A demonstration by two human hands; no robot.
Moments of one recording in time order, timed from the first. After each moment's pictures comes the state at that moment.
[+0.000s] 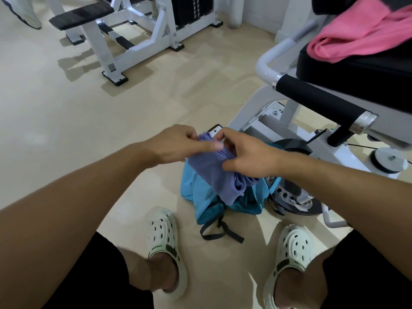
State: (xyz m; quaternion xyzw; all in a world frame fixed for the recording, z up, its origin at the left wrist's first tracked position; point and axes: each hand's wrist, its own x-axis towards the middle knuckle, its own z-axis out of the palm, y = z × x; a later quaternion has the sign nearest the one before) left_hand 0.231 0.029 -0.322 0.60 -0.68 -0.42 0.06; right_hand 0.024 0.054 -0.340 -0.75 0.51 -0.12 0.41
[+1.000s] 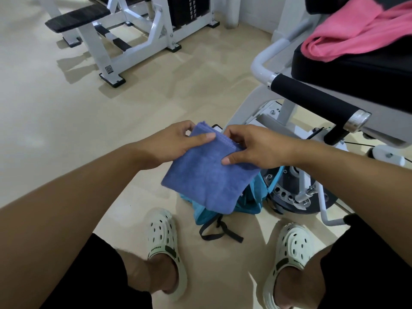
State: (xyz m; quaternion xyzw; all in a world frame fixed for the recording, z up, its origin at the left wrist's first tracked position) left_hand 0.231 0.029 -0.325 0.53 -0.62 -0.55 0.15; right_hand -0.001 0.042 -0.331 -0.77 0.49 -0.11 0.39
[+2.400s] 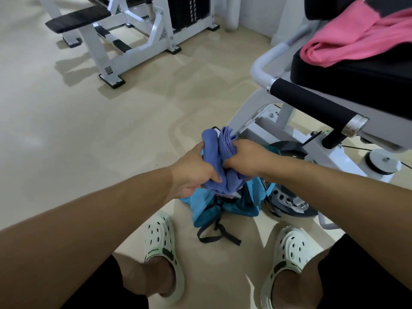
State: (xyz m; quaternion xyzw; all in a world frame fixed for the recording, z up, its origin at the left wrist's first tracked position) left_hand 0.185 0.066 -0.355 0.56 -0.45 -0.66 0.21; right_hand 0.026 0.050 -0.349 -0.66 0.62 -0.06 0.41
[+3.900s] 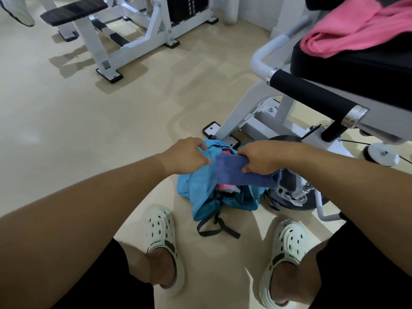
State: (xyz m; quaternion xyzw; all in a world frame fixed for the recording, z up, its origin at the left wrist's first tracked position) left_hand 0.207 0.031 -0.377 0.60 -0.69 -0.40 0.01; right_hand -0.012 0.031 -0.369 -0.78 0.53 0.24 0.25
